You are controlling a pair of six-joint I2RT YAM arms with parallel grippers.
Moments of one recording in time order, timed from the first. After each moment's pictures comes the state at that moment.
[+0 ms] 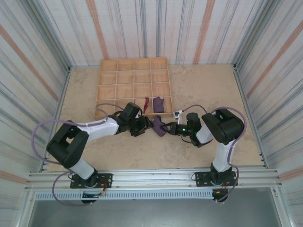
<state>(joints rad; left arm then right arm) -0.68 1.61 0.81 -0.13 0.33 -1.06 0.43 1.92 0.38 1.09 -0.76 0.83</state>
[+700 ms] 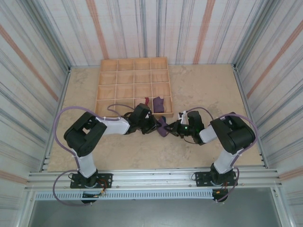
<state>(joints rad) -0.74 1.81 0.88 0.13 0.33 -1.14 0.42 1.72 0.40 0.69 -0.66 1.02</state>
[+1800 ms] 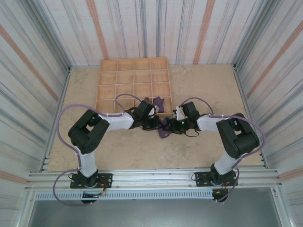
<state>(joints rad) -0.74 1.87 1.02 -0.05 0.39 -0.74 0.43 1.67 0.68 -0.03 -0.66 0.57</state>
